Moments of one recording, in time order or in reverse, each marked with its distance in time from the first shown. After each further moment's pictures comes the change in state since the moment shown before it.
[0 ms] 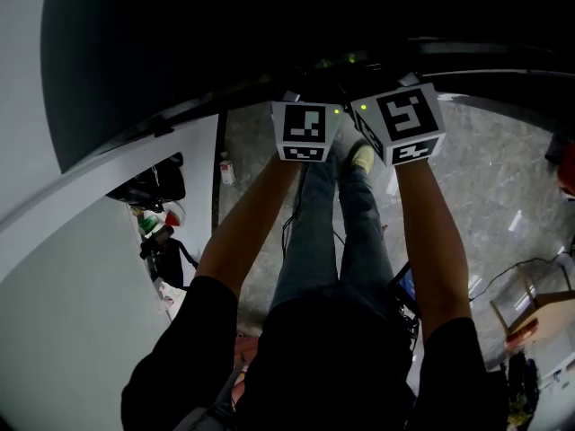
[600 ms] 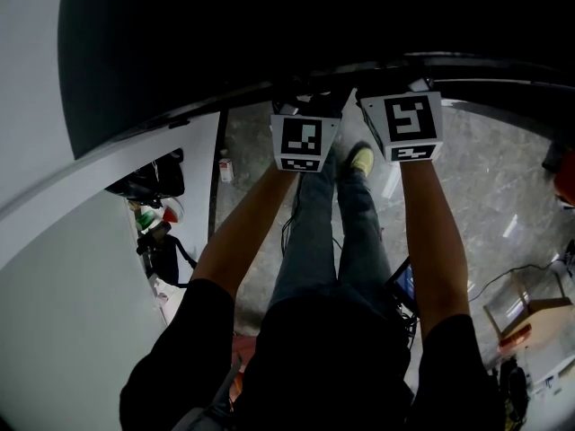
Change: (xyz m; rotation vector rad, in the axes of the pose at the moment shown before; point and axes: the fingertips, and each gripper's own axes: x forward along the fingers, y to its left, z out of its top) left arm -0.020 0.006 -0.009 -0.006 0.013 0.017; right arm -0.002 -0.024 0.003 -0.105 -0.018 -0.122
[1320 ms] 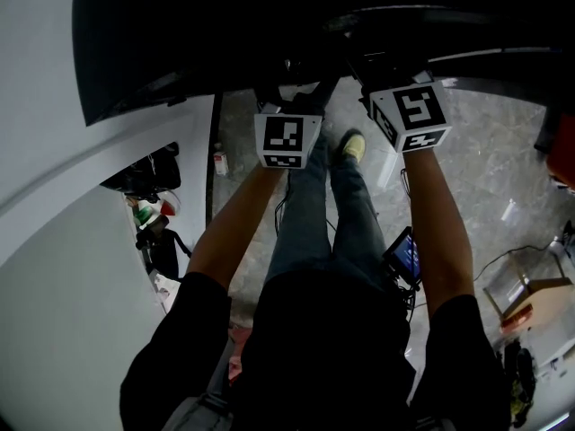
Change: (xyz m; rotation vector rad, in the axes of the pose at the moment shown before) left arm -0.026 -0.008 -0.002 -0.032 0.034 -0.025; right arm -0.031 -0.004 -0.013 0.096 0.021 0.085
